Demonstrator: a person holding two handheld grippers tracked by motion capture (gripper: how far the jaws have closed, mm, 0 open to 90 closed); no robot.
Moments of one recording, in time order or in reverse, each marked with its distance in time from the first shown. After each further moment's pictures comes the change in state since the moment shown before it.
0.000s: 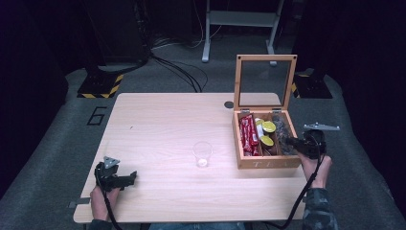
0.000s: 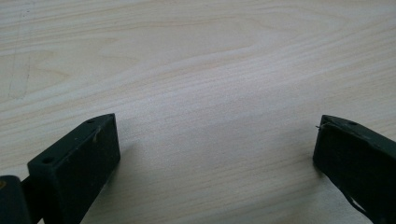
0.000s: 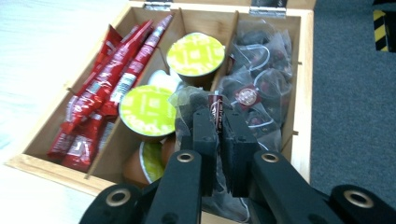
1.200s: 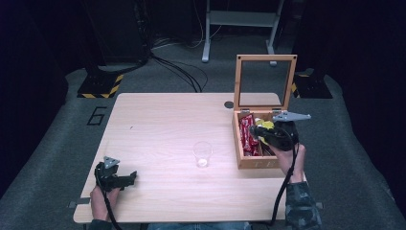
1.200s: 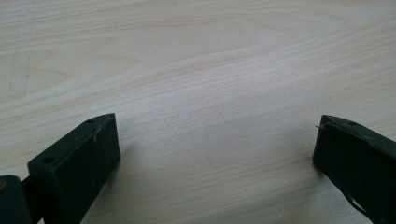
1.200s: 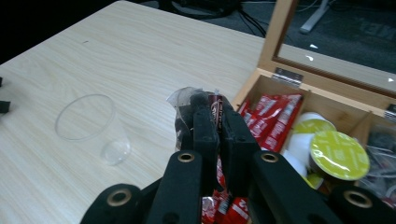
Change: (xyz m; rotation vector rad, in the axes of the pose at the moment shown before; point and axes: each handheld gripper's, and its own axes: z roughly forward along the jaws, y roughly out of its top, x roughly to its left) left arm 0.000 0.000 0.000 0.000 0.000 0.000; right arm 0.106 0.047 -0.008 -0.080 0.198 -0.220
